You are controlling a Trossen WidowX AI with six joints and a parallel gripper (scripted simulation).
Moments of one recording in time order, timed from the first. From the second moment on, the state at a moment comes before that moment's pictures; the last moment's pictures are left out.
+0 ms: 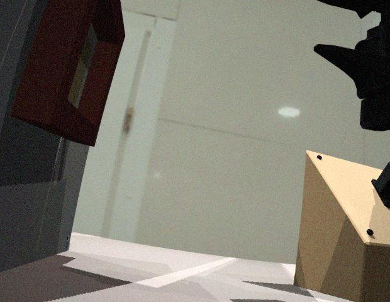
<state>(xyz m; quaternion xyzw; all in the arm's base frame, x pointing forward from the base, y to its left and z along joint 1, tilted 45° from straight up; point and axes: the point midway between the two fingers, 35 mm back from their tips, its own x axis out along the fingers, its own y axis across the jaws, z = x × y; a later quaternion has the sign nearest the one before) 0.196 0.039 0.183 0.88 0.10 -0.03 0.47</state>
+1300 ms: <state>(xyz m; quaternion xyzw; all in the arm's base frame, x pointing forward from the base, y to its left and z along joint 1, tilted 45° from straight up) 0.196 0.039 0.183 0.88 0.10 -0.03 0.47</state>
